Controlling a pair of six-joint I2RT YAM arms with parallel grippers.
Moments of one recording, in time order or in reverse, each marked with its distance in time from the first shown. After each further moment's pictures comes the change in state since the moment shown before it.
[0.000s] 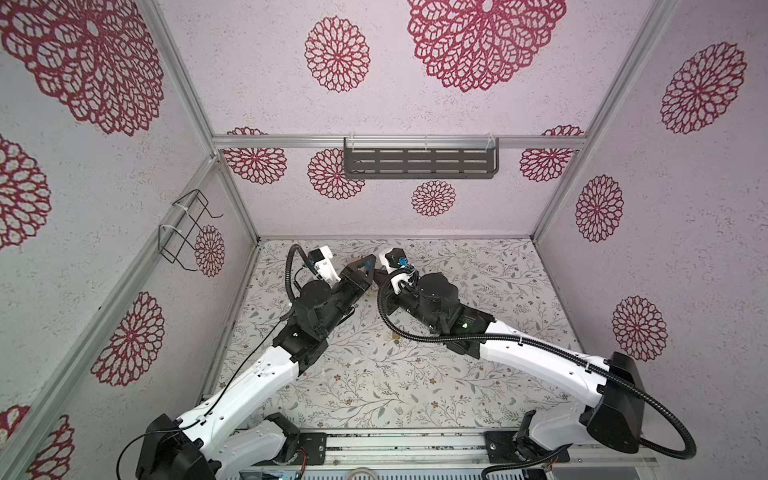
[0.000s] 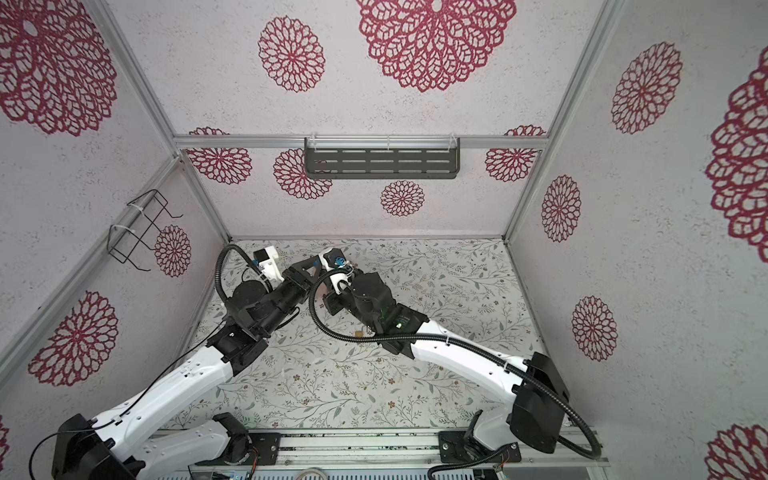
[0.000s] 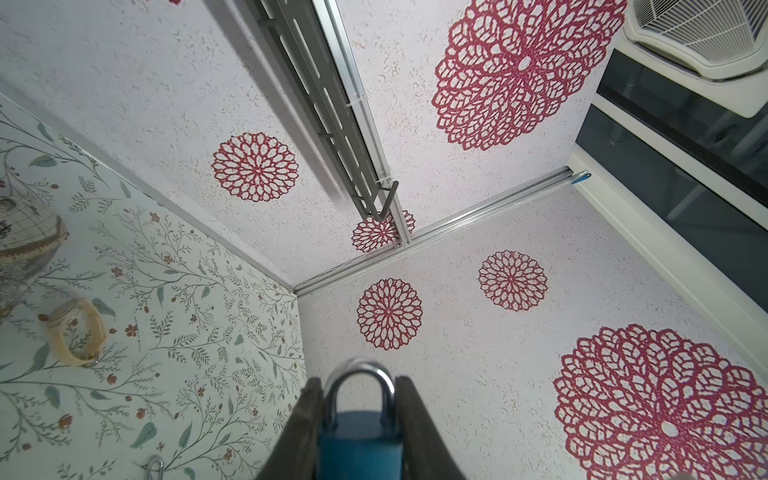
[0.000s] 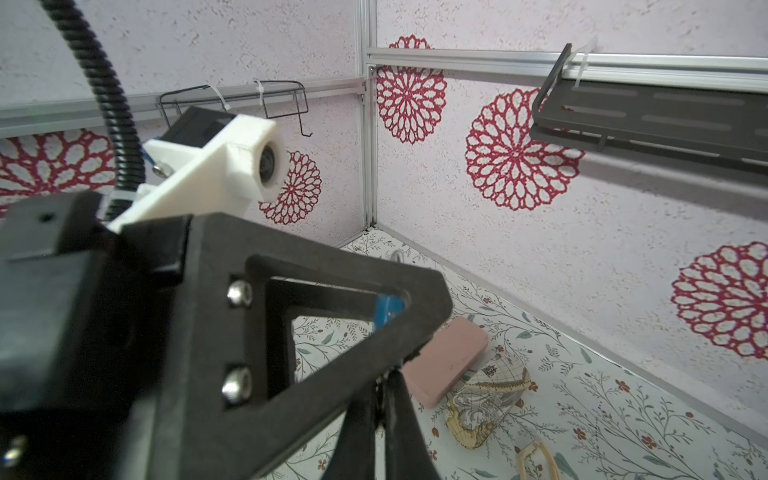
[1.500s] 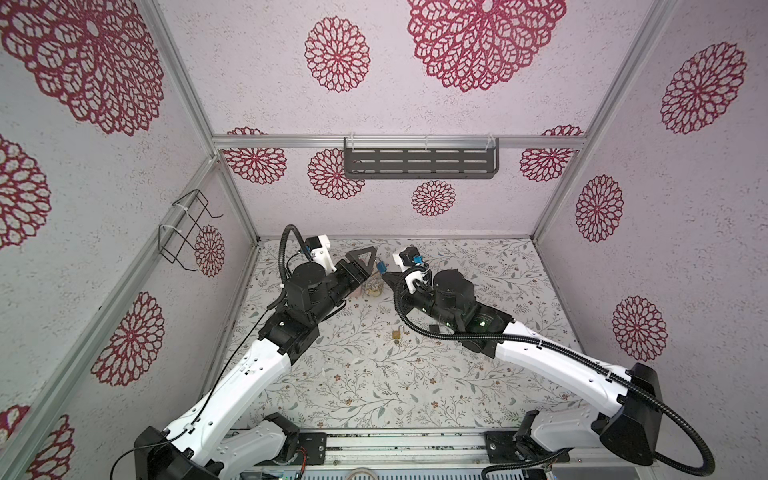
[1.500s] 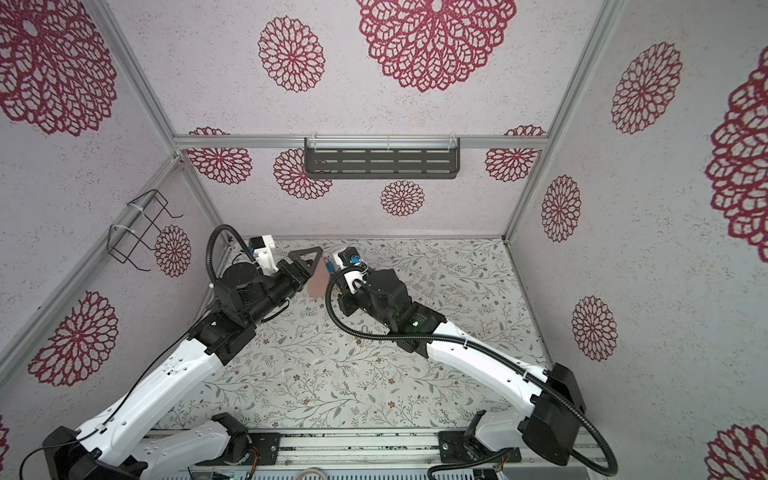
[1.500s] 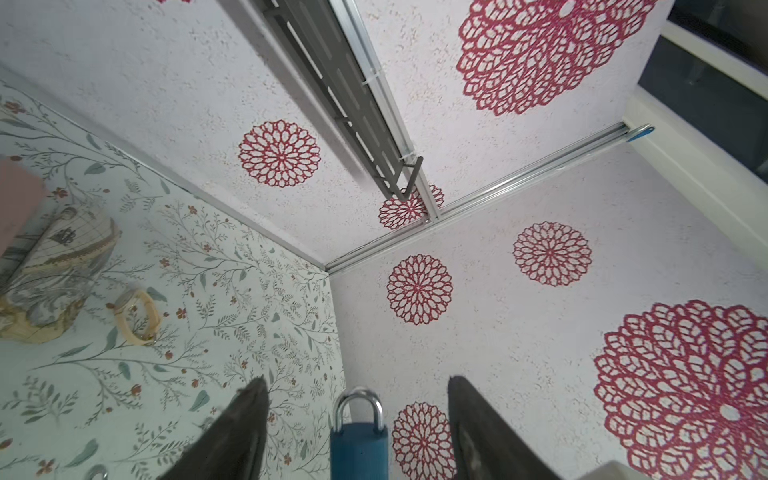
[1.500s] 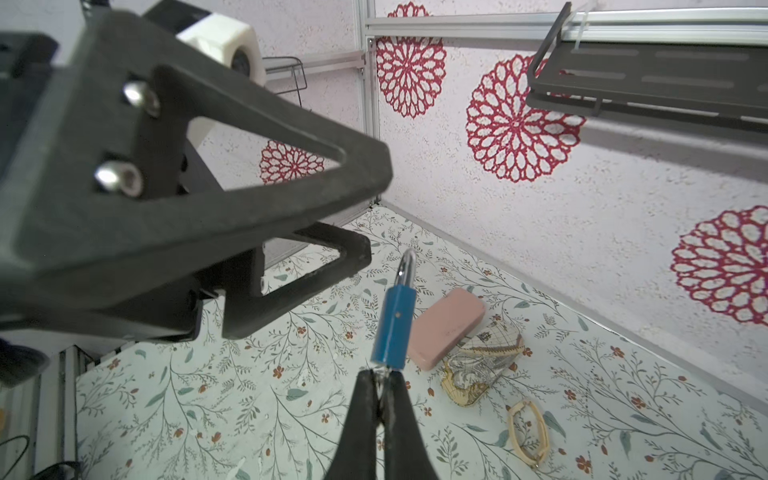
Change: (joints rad) left arm 0.056 0.009 0.206 -0.371 0.100 0.130; right arm -0.063 -0.081 -0.012 -0.153 -0.091 -0.028
